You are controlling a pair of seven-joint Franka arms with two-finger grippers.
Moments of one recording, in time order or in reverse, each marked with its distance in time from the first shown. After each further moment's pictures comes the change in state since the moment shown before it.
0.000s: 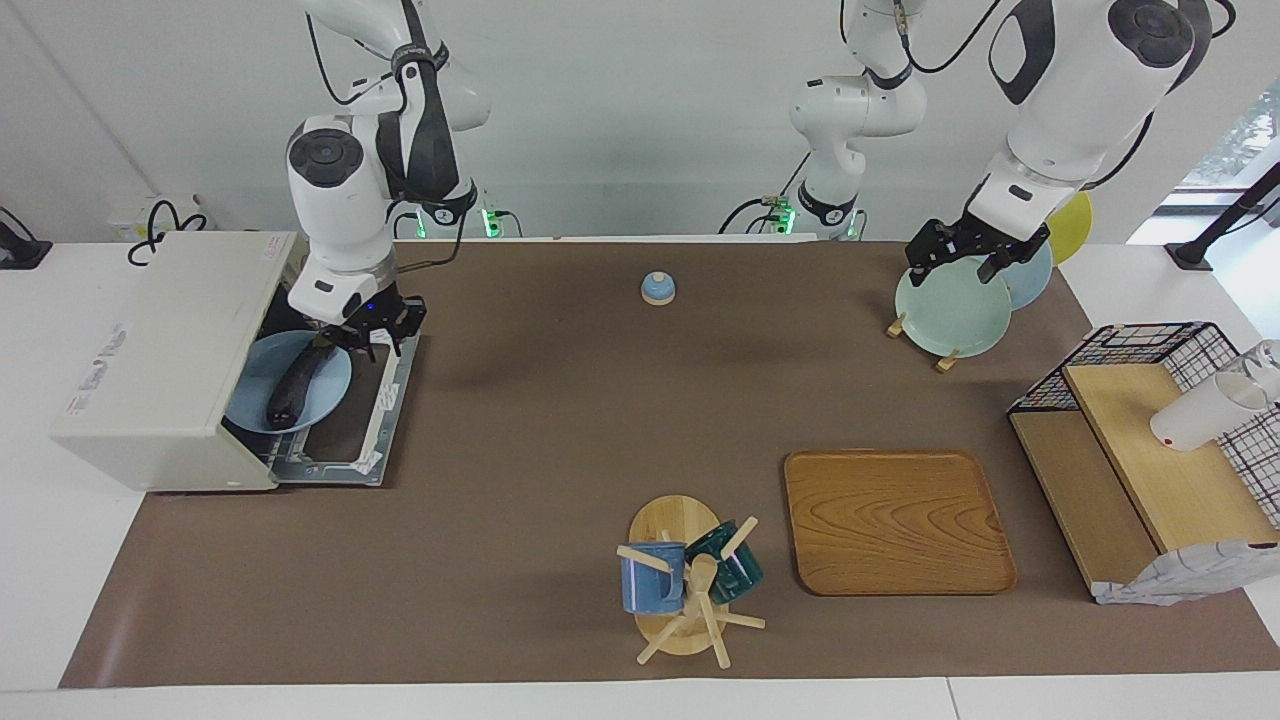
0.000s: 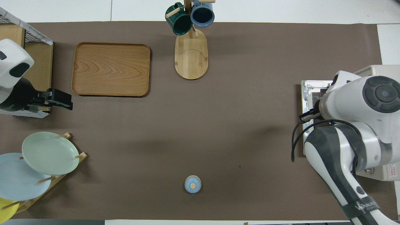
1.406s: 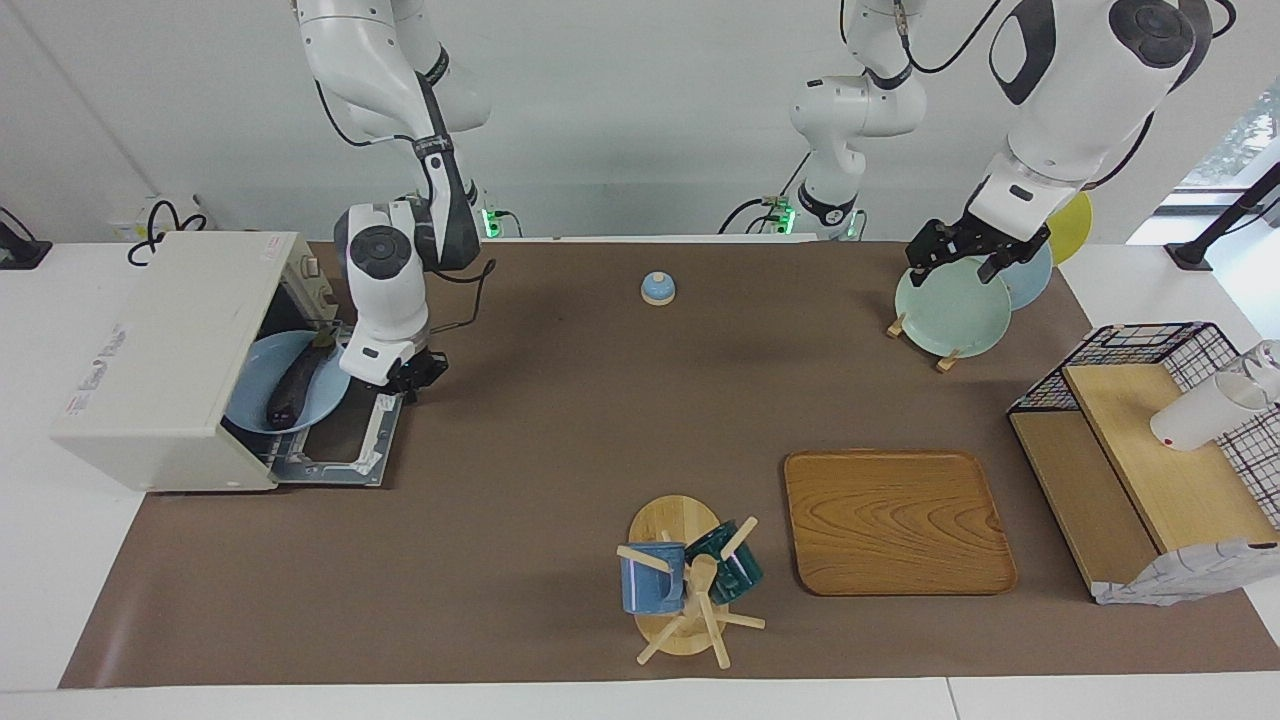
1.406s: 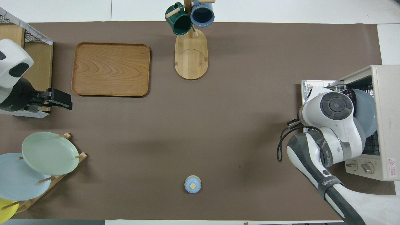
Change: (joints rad) left arm 0.001 0.000 0.000 0.000 0.000 0.000 0.000; right arm -0.029 0.144 0.004 -0.116 -0.129 0.192 0.018
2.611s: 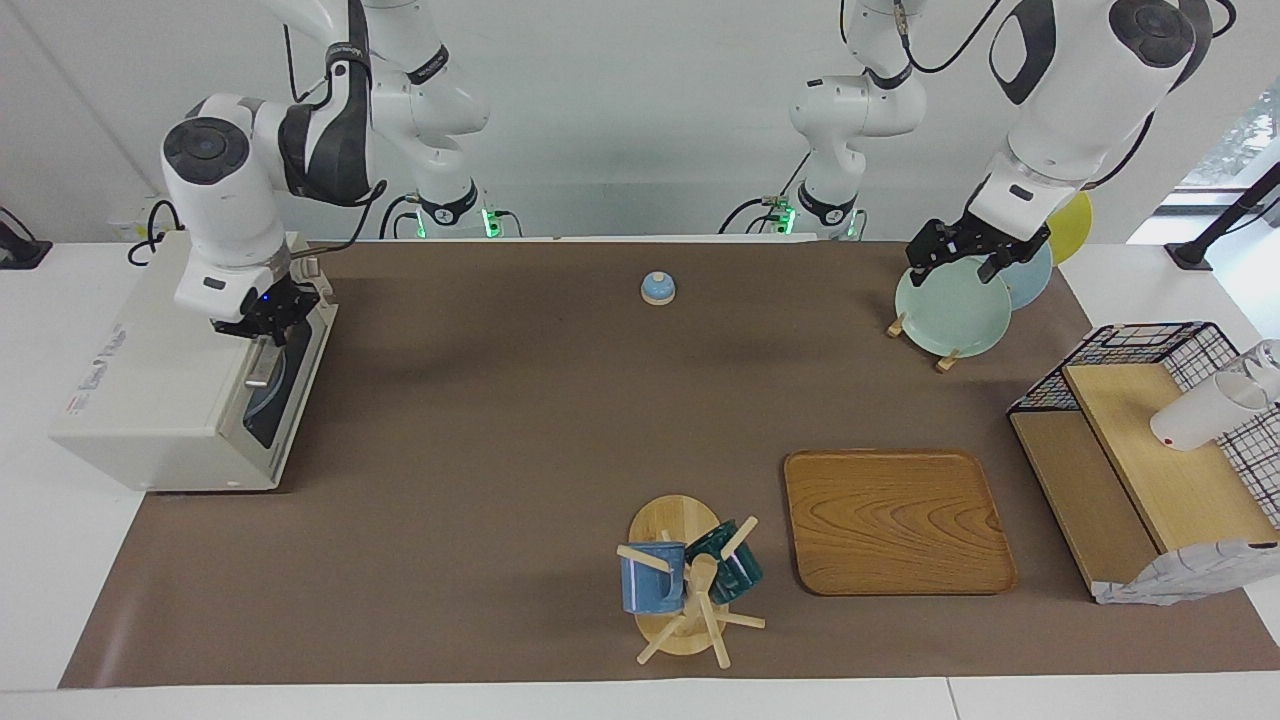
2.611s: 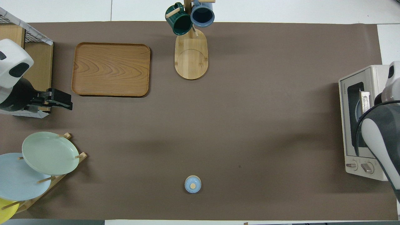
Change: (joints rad) left arm 0.000 0.000 0.000 0.000 0.000 0.000 0.000; right arm -0.186 -0.147 -0.021 0.328 -0.002 -0.529 -0.436
